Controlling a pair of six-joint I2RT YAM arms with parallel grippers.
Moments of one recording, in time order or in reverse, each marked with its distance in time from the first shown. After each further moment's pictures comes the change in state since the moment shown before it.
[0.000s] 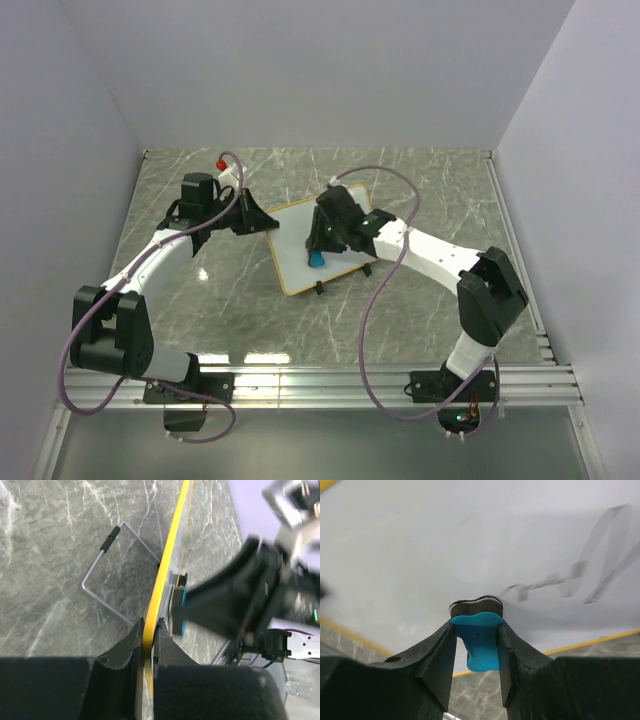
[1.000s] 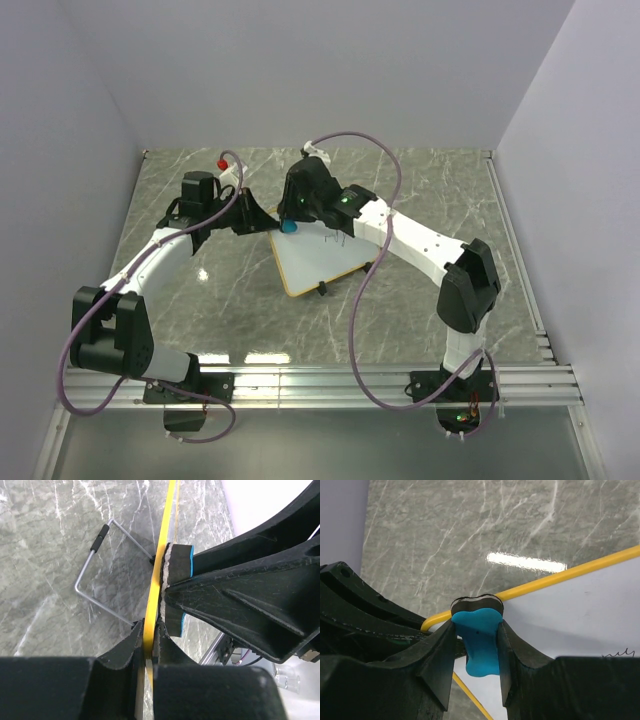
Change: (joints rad) left arm -0.004 0.000 0.021 -0.032 0.026 -0.018; right arm 0.043 0.148 0.395 -0.060 0.103 -0.031
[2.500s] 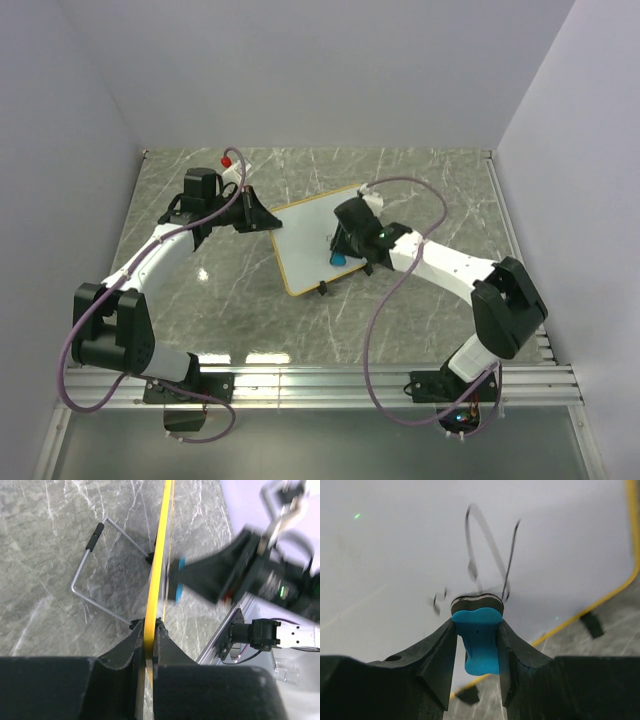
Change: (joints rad) left arm -0.008 0.022 0.040 -0.042 0.010 0.021; right arm -0.119 -0.257 -0.584 0.135 0.101 0.122
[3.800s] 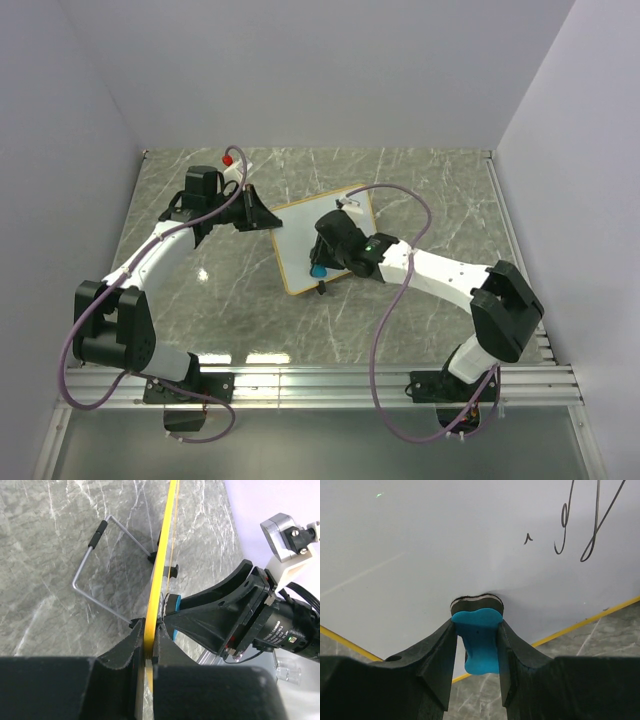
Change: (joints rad) left arm -0.006 0.015 0.031 -0.033 -0.005 0.014; right arm 0.154 -0.010 -0.004 0.024 -0.007 0.050
